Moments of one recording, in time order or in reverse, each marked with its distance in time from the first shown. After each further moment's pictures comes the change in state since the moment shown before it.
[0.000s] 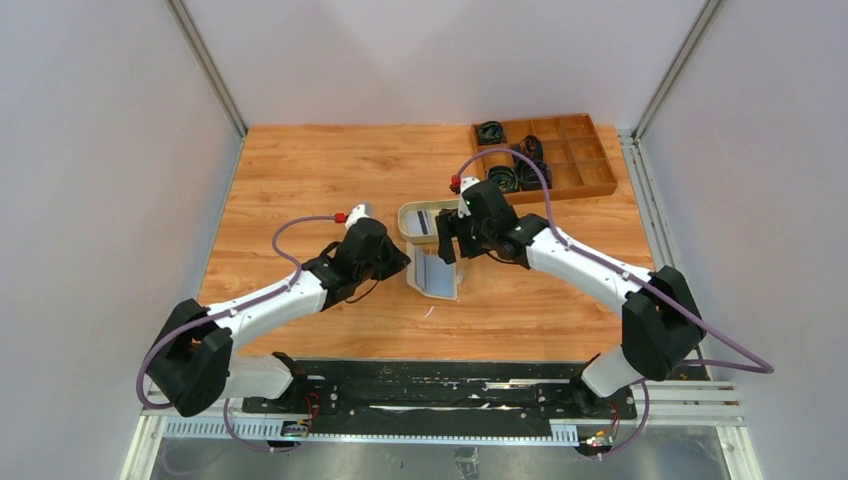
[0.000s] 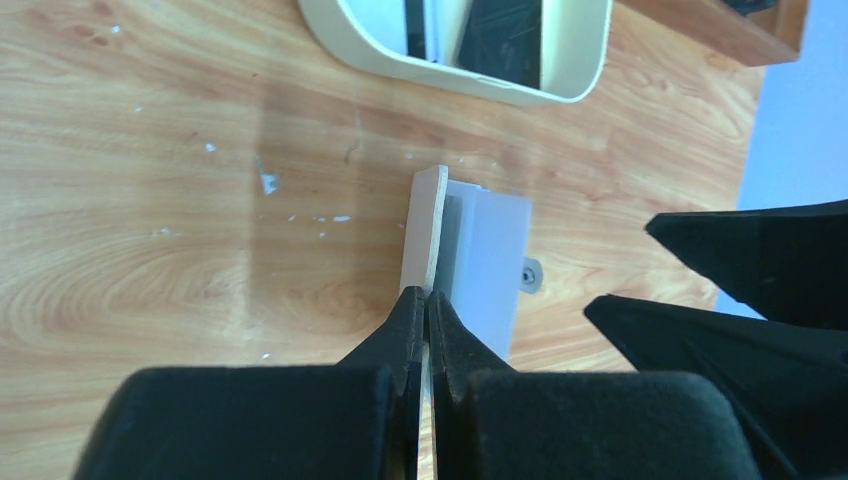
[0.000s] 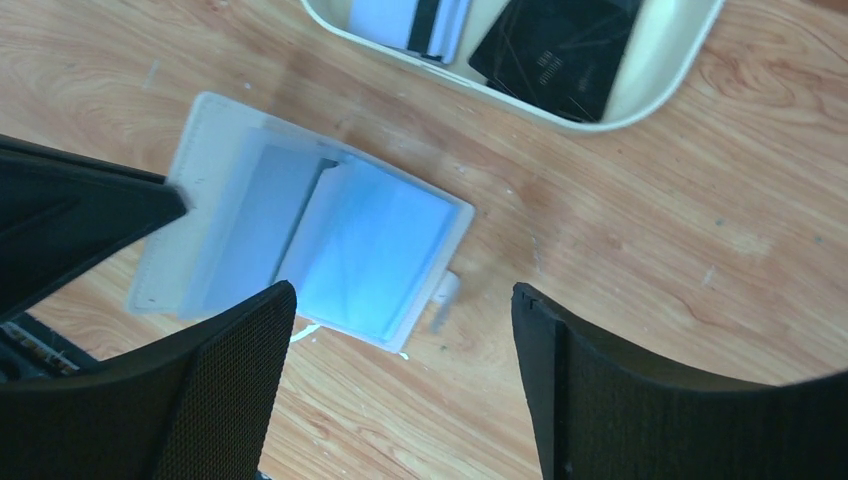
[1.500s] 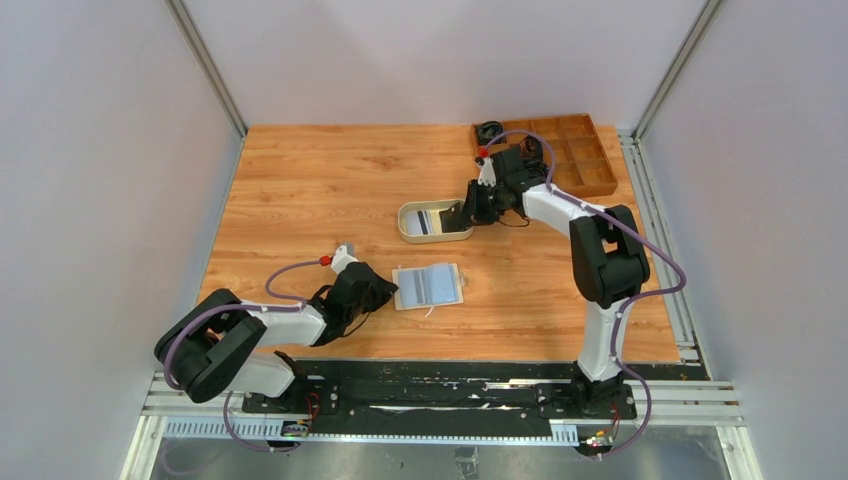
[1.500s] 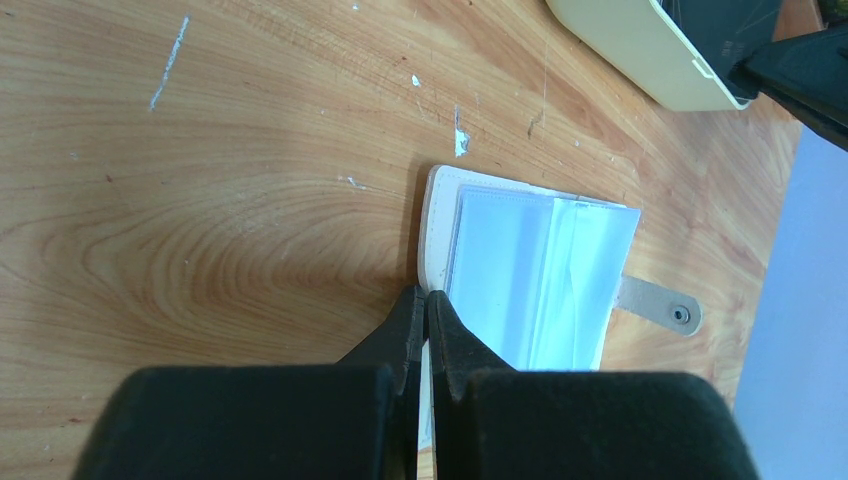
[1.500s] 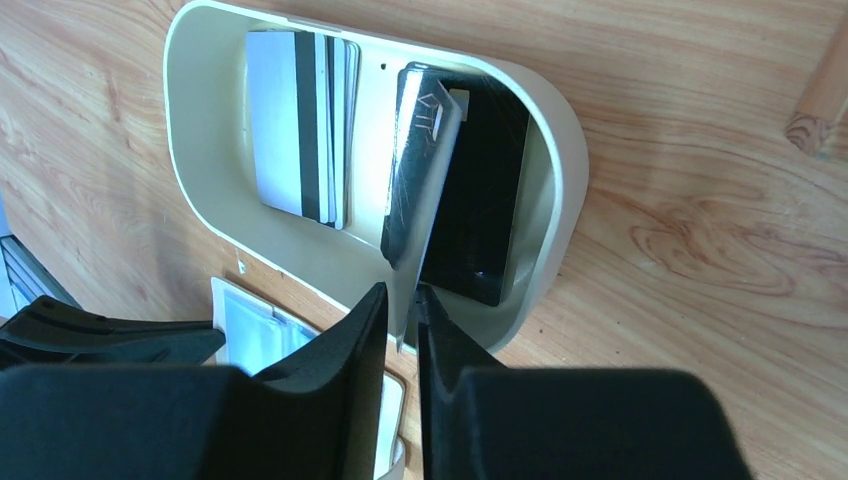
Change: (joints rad) left arm -0.010 0.084 -0.417 0.507 -0.084 -0.126; right arm -0.335 0.453 0.259 0.080 -0.438 0.098
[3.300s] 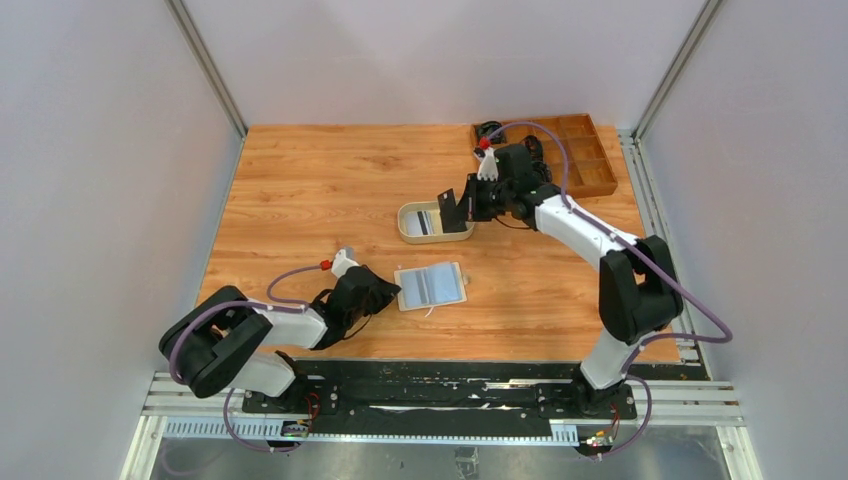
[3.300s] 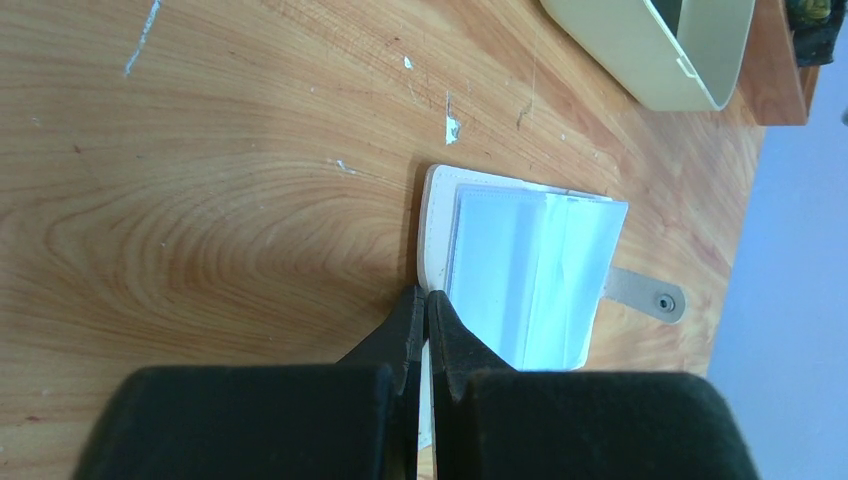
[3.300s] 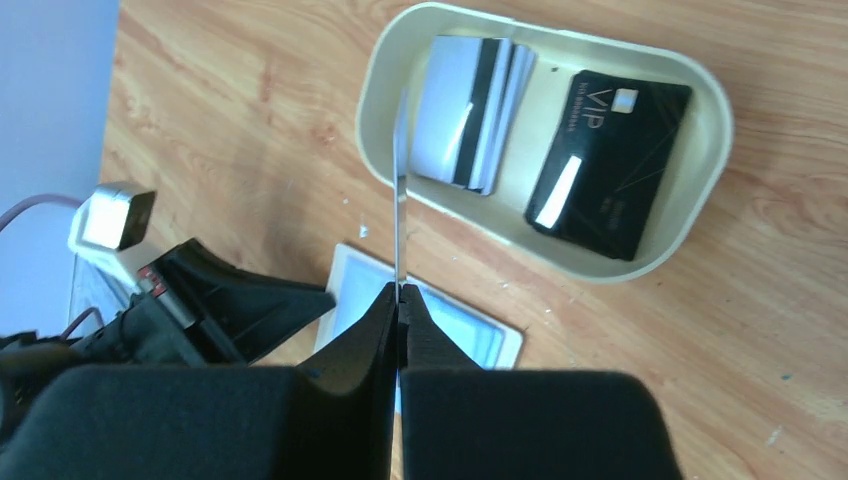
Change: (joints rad) left arm -0.025 0.034 -0.035 0.100 -0.005 -0.065; right arm 0.077 -0.299 -0.148 0.063 -0.010 0.037
